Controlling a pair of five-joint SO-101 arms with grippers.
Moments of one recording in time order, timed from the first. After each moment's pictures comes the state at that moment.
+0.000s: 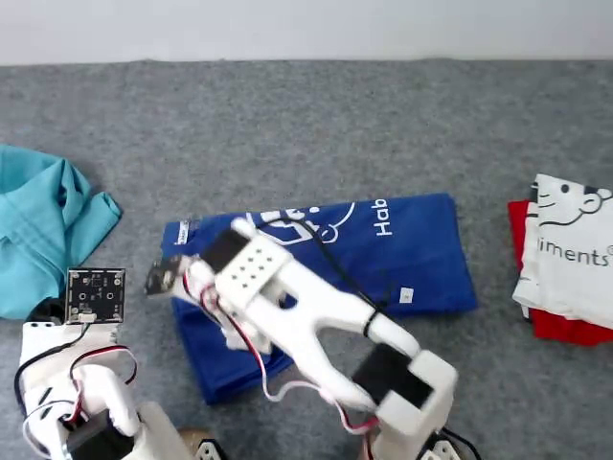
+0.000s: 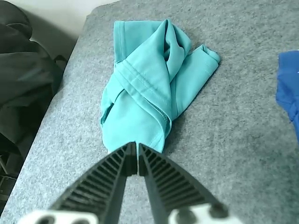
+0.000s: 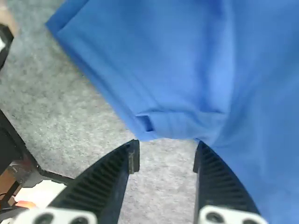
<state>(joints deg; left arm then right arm) -39.6 -103.5 77.1 70.5 -29.8 -55.4 10.5 4.3 91.6 28.3</state>
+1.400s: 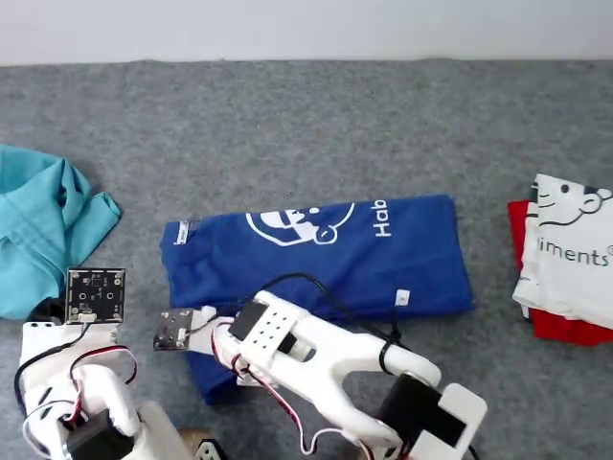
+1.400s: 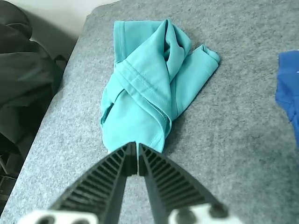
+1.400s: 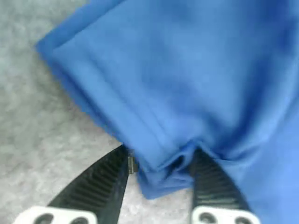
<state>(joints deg) -39.6 -103.5 77.1 70.5 -29.8 -61.1 3.8 34.2 57.5 28.1</state>
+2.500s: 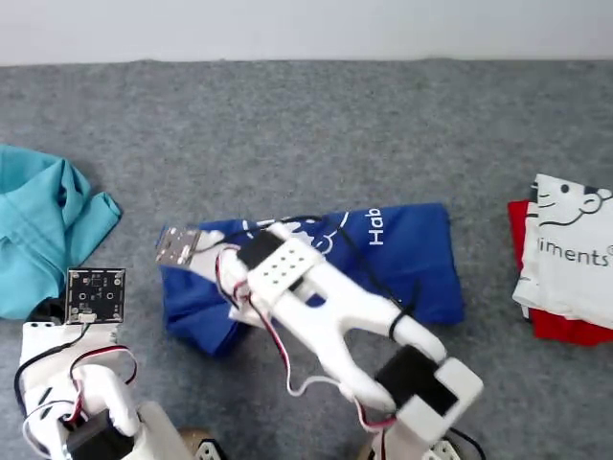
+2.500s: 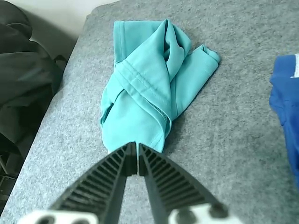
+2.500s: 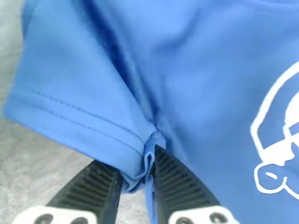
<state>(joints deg) -39.6 -103.5 77.1 70.5 -29.8 -47.7 8.6 11.9 68.2 28.3</state>
